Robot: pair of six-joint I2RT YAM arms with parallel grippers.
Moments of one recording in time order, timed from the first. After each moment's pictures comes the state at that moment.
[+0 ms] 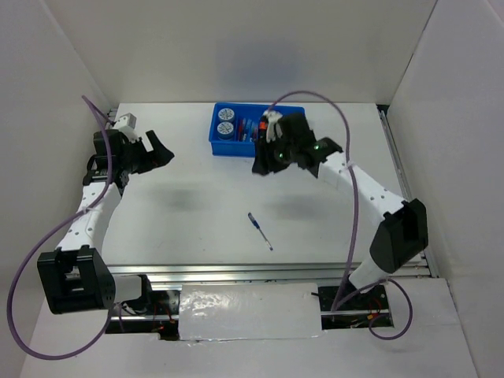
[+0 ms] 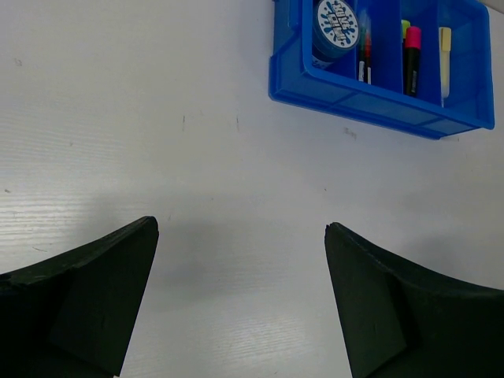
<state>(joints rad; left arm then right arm) 0.13 1.28 1.00 -0.26 0.37 -0.33 0.51 1.62 1.48 -0.54 -0.27 0.19</state>
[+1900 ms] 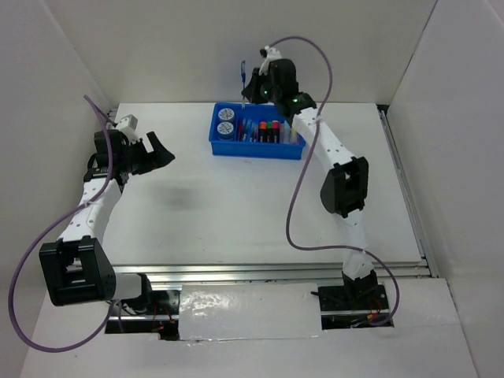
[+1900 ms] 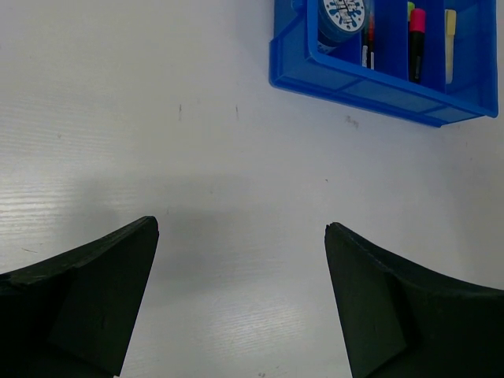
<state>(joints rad) 0.15 1.33 1.01 -0.26 0.42 -0.32 0.41 2.24 2.31 -0.30 -0.22 0.29</state>
